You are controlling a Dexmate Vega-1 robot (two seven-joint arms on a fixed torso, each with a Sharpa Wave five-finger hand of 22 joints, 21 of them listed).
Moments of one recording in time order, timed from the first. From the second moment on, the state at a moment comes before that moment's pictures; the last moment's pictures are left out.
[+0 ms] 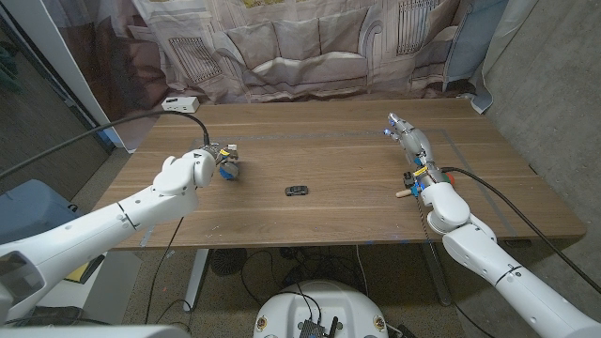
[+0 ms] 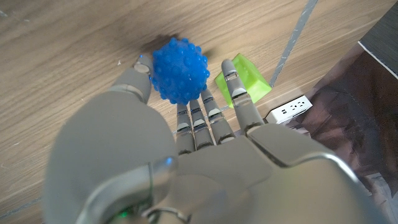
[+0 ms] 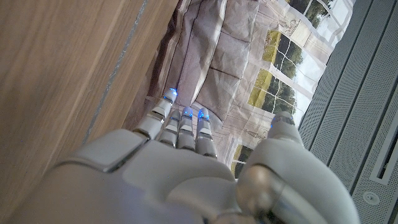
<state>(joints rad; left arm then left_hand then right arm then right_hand) 0.70 0.98 0.75 -1.94 0.65 0.75 -0.33 1.01 0.04 0.38 -0.16 0.18 0.38 0.00 0.20 0.19 0.34 -0.05 0.24 0.27 0.42 -0.03 0.21 0.19 0.60 0.22 0.24 0.19 -1.10 -0.59 -0.32 -1.68 0.37 0.34 -0.25 0.38 0.07 0.14 -0.13 0.19 0.26 0.11 0.20 0.19 0.19 0.14 0.21 0.20 0.08 0.07 0.21 0.21 0.33 0.00 0.20 0.17</state>
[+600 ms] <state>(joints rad) 0.72 0.96 0.73 -1.92 0.62 0.72 -0.26 1.10 0.07 0.39 -0.17 0.19 0.45 0.00 0.22 0.20 0.40 -0.07 0.26 0.28 0.46 -0.02 0.22 0.19 0.65 0.21 0.26 0.19 -1.10 -0.59 -0.32 -1.67 0.38 0.35 -0.25 0.38 0.07 0.14 -0.13 0.18 0.26 0.11 0.20 0.19 0.20 0.14 0.21 0.20 0.09 0.08 0.20 0.21 0.33 0.00 0.20 0.17</state>
